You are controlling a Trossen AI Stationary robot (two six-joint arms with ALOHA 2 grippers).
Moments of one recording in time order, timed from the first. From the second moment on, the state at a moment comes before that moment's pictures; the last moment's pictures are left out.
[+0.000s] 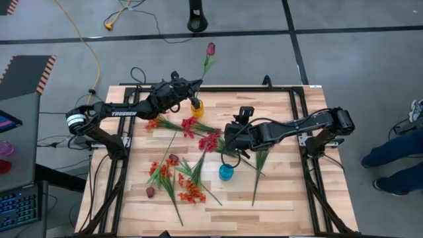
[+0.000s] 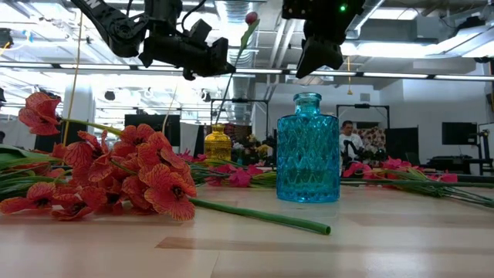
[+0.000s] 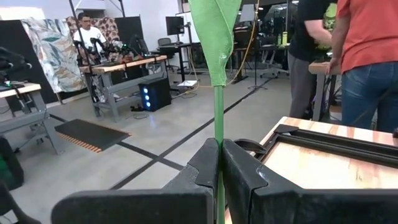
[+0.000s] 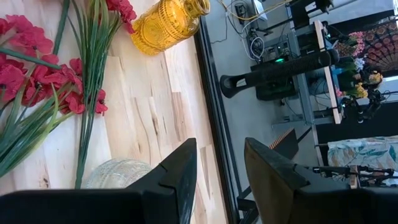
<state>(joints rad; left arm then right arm) 0.51 1.47 0.80 0.71 -0.16 0.09 0.15 1.62 1.33 -0.80 0.97 -0.09</state>
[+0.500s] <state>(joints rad) 0.50 1.58 0.79 0.81 -0.14 0.06 0.15 1.62 1.33 -0.80 0.97 -0.09</state>
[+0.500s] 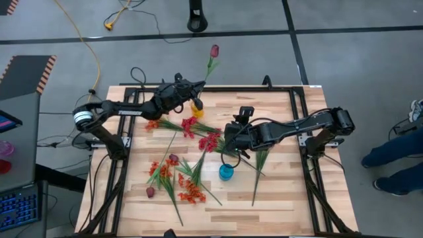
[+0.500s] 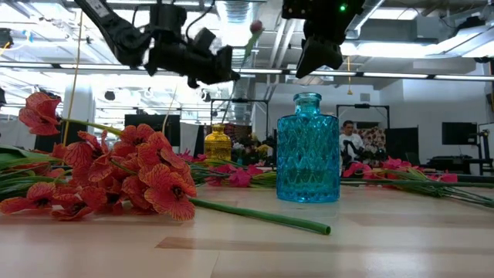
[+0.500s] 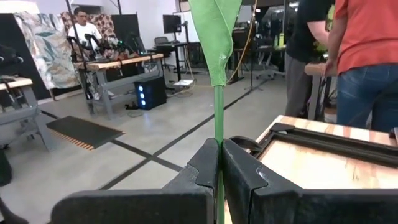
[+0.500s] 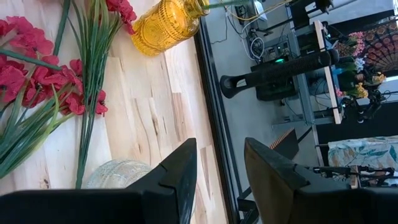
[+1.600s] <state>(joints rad) 0.48 1.68 0.80 0.75 -0.20 0.06 0.15 1.62 1.33 -0.75 0.96 -0.05</state>
